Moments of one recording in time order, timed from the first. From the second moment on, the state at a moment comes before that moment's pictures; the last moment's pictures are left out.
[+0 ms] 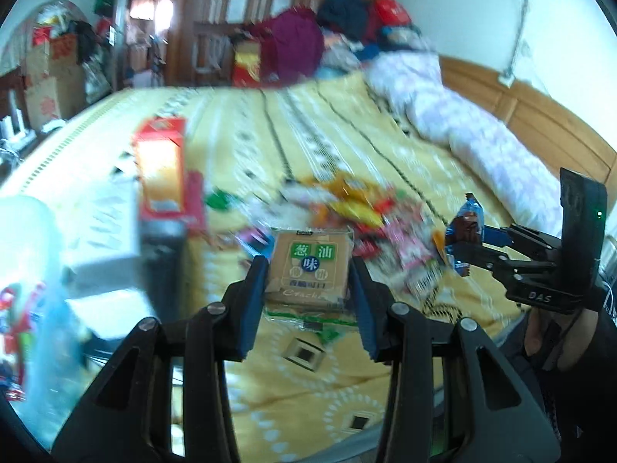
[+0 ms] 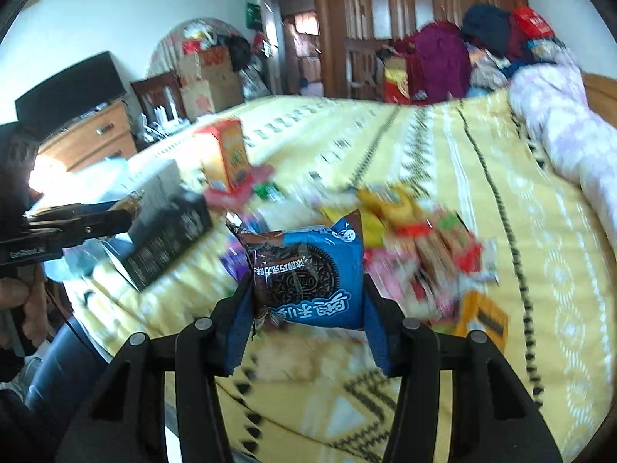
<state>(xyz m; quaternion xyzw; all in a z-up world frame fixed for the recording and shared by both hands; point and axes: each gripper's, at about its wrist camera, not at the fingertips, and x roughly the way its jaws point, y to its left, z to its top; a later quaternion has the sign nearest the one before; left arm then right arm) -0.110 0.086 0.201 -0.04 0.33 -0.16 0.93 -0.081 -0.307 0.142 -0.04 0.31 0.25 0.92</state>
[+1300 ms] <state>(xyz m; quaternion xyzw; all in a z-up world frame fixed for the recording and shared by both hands) -0.180 0.358 0.204 -0.17 0.32 0.13 0.92 -0.096 0.088 0.208 -0.10 0.31 0.55 0.77</state>
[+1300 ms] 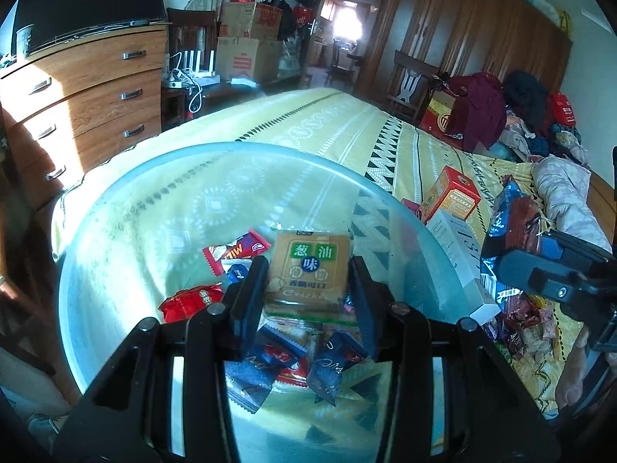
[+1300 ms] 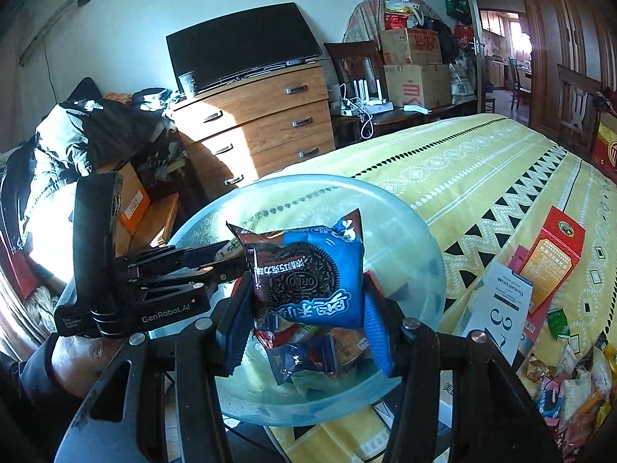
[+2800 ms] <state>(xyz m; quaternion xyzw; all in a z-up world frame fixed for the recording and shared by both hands) -0.172 0.360 0.199 -0.16 0.34 0.15 0.91 -0.094 0.074 0.196 -0.07 0.33 0.55 0.76</state>
